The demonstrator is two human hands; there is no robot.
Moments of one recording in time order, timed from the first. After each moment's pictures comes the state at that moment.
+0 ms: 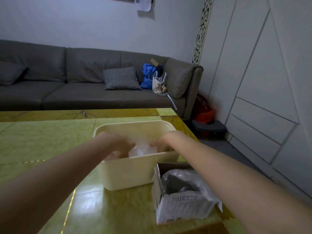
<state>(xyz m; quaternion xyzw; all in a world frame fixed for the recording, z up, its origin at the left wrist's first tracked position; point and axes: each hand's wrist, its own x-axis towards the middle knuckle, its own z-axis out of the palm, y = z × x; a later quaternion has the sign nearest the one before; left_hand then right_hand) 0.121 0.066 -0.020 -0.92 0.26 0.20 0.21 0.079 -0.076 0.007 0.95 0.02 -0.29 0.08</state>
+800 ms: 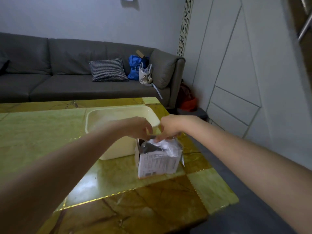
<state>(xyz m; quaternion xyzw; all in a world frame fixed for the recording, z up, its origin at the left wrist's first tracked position) -0.005 0.019 0.038 -0.91 0.39 0.12 -0.04 -0.051 -0.111 0.057 0.98 -0.01 -0.19 0.01</state>
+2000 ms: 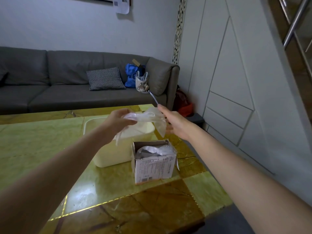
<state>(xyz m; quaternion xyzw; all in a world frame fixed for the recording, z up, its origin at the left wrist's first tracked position) -0.015 0.047 0.053 -0.79 0.20 0.10 -0.58 -0.052 -0.138 0.048 0.76 -0.17 0.01 -0.62</state>
